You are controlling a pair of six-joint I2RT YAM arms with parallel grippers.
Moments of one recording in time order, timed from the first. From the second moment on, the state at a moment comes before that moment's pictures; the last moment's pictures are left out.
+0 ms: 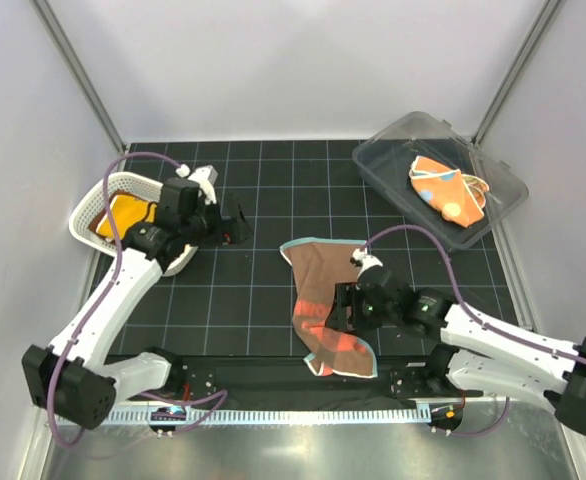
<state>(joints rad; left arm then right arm) -0.36 1.13 1.09 -0.64 0.13 -0.42 0.93 0.94 0.54 -0.45 -0.07 0.79</state>
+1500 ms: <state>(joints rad) -0.52 1.89 1.19 -0.24 0.21 -0.39 0.21 1.78 1.03 -0.19 -0.21 0.24</state>
